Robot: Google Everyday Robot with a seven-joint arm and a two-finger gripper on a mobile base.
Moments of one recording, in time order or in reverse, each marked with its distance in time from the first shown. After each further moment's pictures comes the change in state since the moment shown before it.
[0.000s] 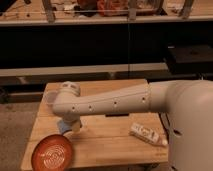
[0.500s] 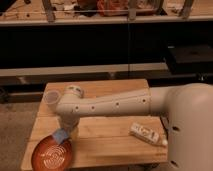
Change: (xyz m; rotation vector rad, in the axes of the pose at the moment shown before) arm -0.045 0.029 0.026 -0.056 -0.218 -0.303
